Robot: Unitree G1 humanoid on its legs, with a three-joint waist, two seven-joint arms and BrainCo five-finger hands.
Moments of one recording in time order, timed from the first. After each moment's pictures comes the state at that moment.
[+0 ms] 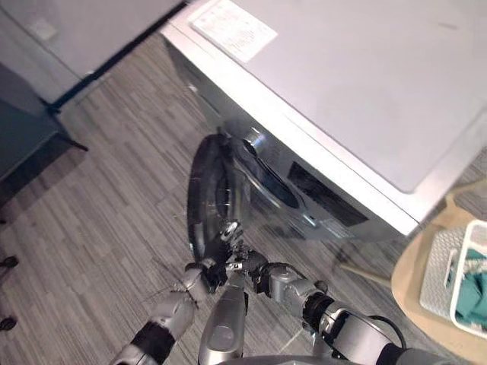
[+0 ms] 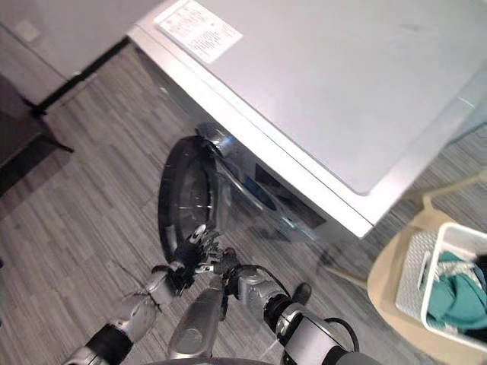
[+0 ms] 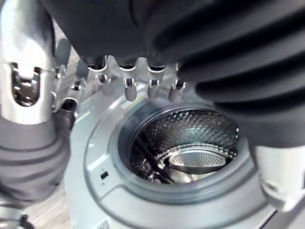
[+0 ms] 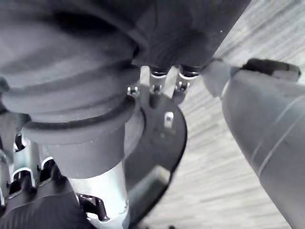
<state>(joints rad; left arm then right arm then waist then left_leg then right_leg) -0.15 0.29 -0.47 0.36 -0.90 -0.03 -0.04 -0.48 0.06 0.72 1.03 0.79 0.02 0.00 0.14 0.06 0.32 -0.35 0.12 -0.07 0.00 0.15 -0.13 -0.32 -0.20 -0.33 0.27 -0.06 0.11</state>
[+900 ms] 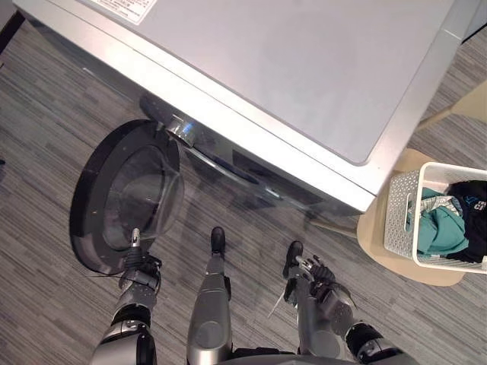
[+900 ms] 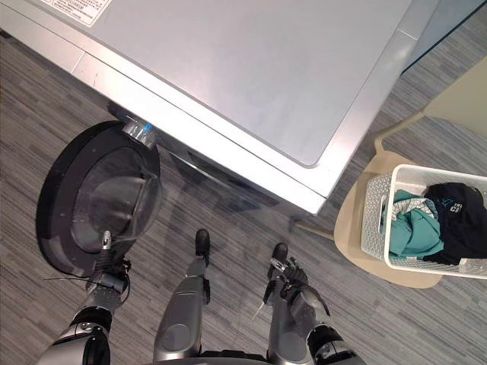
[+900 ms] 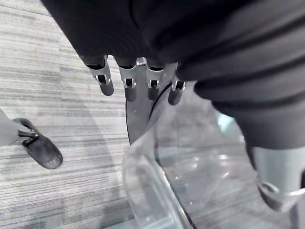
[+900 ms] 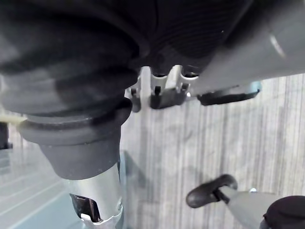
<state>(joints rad) -0.27 0.25 0.36 0.91 -0.77 -0.05 0.15 -0.16 -0.08 0.13 0.91 0.75 -0.05 -0.06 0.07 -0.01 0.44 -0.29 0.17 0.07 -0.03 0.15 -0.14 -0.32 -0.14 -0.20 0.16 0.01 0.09</state>
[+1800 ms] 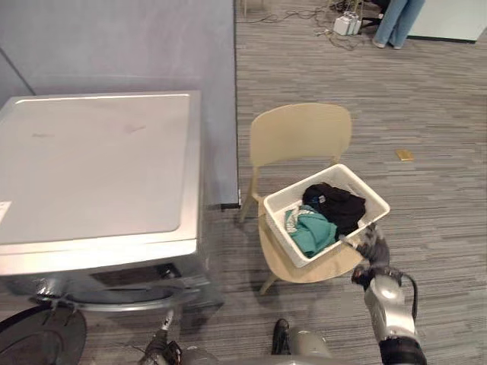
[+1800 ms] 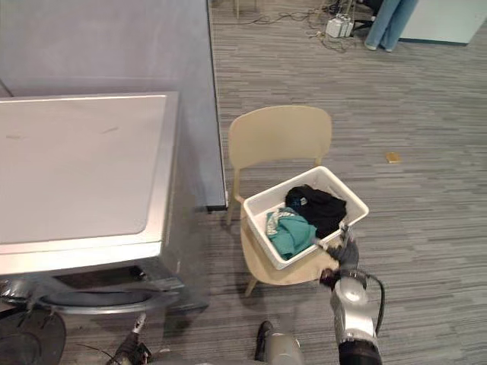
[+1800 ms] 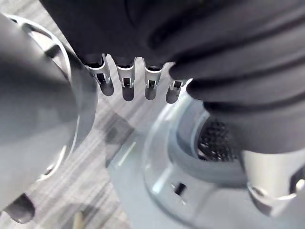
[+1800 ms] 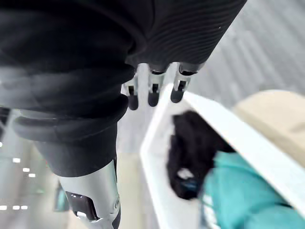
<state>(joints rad) 0.05 0.08 0.32 1.06 -0.46 -0.03 0.09 -0.05 -0.16 -0.22 0.24 0.08 0.00 -0.22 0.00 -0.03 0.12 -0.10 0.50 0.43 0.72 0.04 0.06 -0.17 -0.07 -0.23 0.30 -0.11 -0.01</state>
